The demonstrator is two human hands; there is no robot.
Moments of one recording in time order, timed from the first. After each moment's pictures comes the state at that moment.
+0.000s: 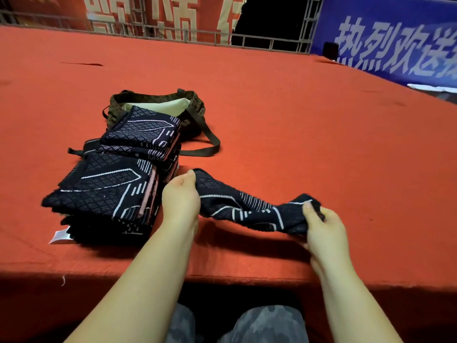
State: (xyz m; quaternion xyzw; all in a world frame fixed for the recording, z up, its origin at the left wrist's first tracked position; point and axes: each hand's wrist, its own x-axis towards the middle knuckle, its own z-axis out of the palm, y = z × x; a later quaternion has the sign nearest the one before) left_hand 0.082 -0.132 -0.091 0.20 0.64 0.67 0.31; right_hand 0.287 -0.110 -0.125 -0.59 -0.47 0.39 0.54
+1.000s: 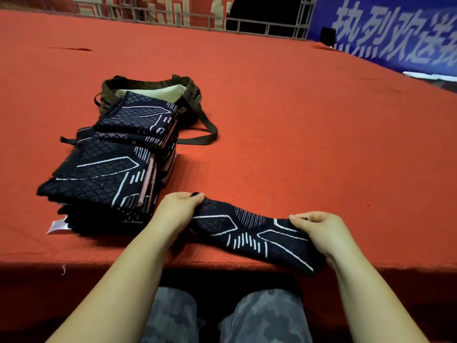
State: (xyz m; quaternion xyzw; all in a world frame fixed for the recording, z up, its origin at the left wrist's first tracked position) left_hand 0.051 -0.154 -0.136 0.36 0.72 0.45 0.40; right_hand 0.306 -0.115 -0.134 -0.66 -0.51 0.44 0.34
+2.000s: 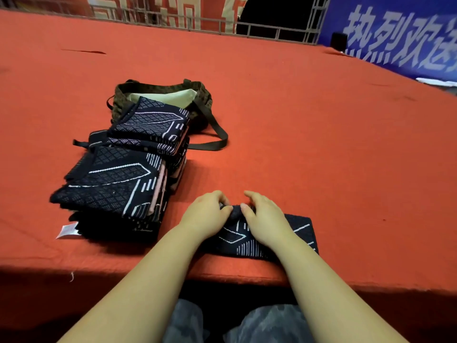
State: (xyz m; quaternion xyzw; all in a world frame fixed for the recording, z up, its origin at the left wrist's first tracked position) left_hand 0.063 -0.123 -0.143 0.57 0.75 0.25 0.21; right_hand 0.204 -0.084 -0.148 -0.54 -0.80 0.22 0.16
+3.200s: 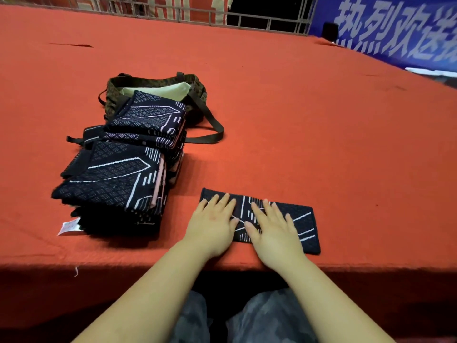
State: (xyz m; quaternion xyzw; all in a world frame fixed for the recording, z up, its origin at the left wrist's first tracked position) left_hand 0.080 -0.149 -0.164 0.71 0.70 0.06 0.09; right_hand 0.229 -0.128 -0.171 -0.58 -0.80 0.14 0.05
